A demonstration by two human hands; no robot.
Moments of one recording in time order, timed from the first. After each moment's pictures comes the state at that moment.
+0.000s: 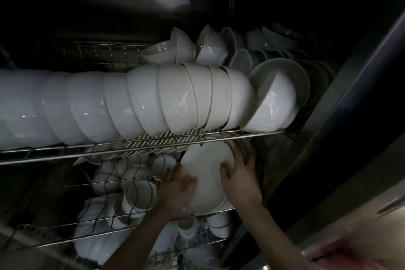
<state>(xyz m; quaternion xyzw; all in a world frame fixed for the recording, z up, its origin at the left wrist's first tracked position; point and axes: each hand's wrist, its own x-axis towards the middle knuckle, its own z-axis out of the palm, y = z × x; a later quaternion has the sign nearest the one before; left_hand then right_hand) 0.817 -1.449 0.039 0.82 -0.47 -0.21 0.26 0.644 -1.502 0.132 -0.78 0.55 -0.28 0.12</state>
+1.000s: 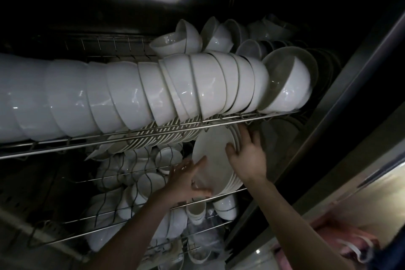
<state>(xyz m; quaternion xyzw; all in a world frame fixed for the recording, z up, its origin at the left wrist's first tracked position) 0.848 -1.429 0.055 0.67 -0.67 -0.25 0.18 0.666 -1.489 0.149 -0.74 0.57 -0.32 0.13</state>
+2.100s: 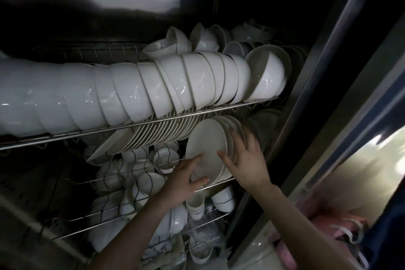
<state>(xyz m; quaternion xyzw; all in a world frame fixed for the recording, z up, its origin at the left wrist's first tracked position) 0.836 -1.393 0.065 0.62 -0.65 -0.29 0.33 0.632 -1.440 0.146 -0.82 0.49 -0.30 0.04</state>
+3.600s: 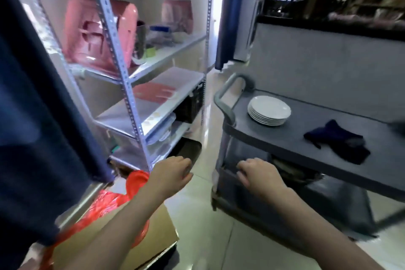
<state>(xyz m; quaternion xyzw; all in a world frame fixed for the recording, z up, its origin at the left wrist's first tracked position) 0.073 -0.604 0.104 -0.41 -0.90 -0.13 0.05 0.205 -0.368 0.126 0.10 1.00 0.00 0.01</state>
